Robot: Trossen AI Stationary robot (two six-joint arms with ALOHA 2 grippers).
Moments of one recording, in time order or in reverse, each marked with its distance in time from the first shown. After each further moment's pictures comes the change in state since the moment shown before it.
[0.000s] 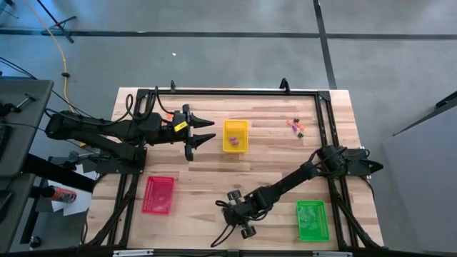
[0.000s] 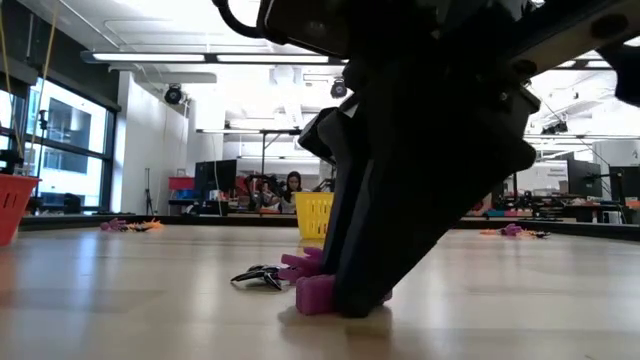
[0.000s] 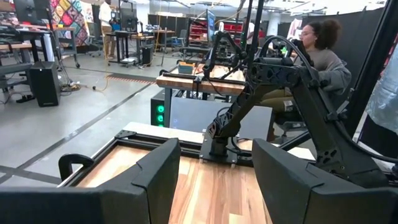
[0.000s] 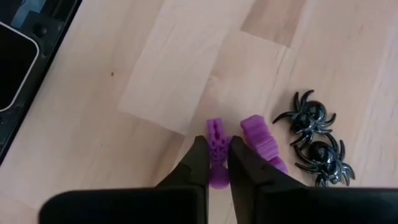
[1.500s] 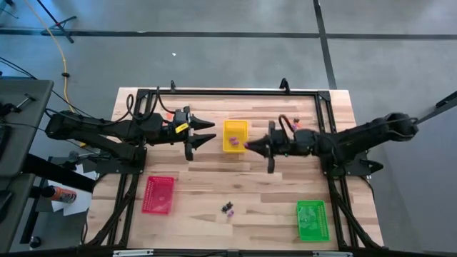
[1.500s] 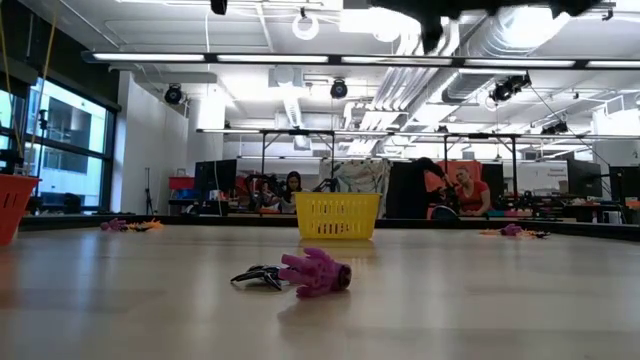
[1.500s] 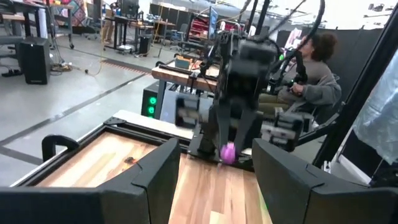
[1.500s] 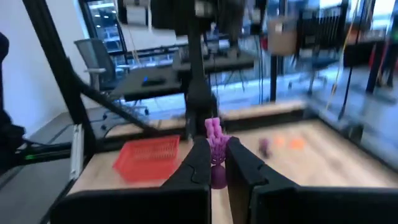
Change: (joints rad) left arm 0.000 0.003 0.000 -0.012 0.004 -0.130; right arm -0.375 -0.994 -0.821 0.898 0.208 -0.038
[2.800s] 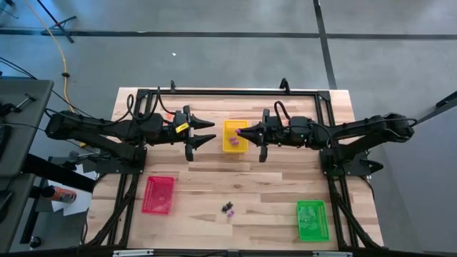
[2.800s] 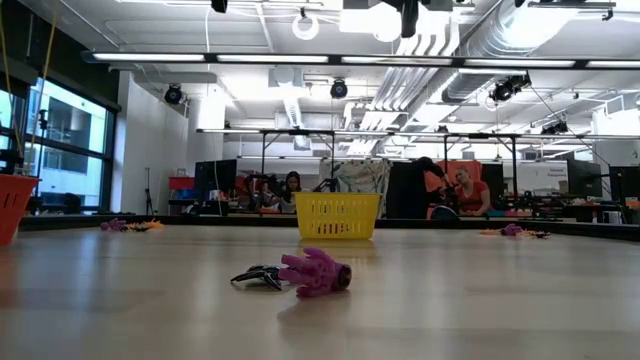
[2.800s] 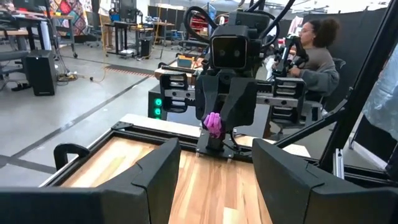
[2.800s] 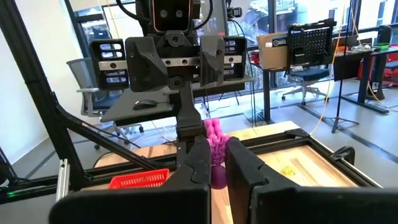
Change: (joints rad) left arm 0.000 0.000 0.000 -0.010 0.000 0.088; right arm -0.083 0.062 0.142 -0.038 -0.039 0.038
